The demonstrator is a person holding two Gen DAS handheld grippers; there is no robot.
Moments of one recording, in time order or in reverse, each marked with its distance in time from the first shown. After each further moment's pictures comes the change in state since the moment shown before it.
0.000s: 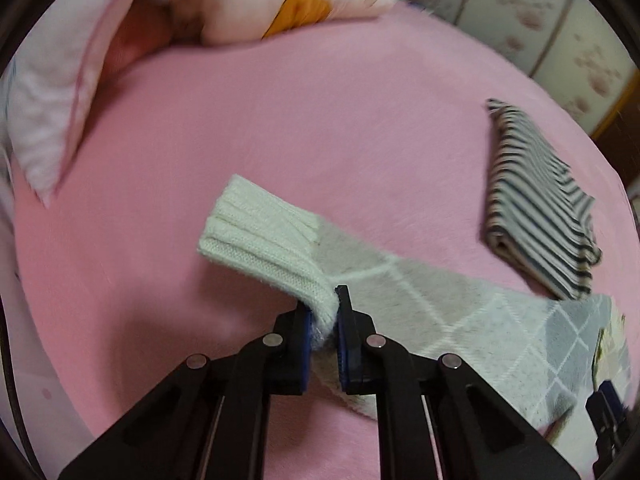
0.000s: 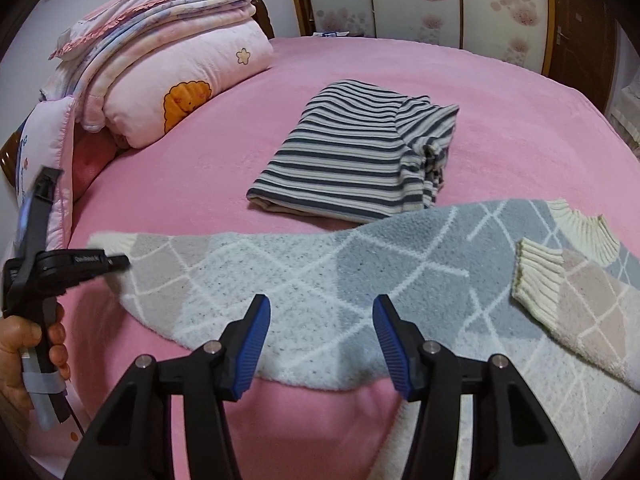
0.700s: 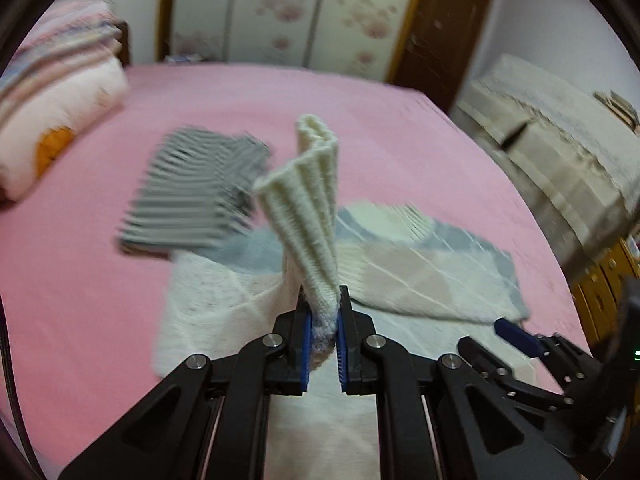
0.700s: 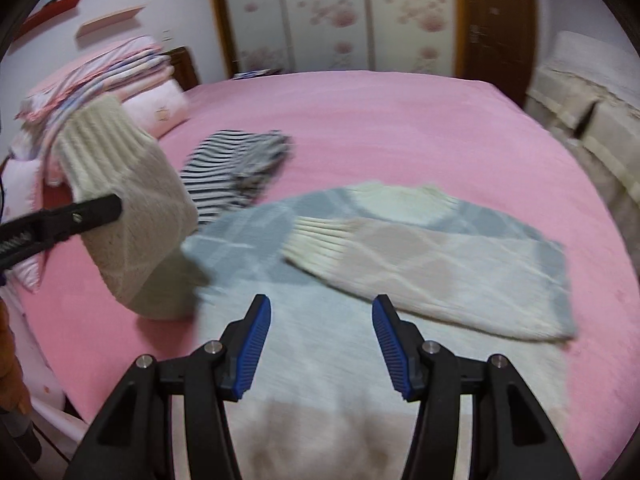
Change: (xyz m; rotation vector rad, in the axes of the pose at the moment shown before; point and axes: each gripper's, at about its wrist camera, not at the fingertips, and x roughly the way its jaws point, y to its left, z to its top) left arm -0.165 -0.317 -0.142 0.504 -0.093 -0.465; right arm -0.150 -0.181 -0.079 0.168 -0.117 -0.219
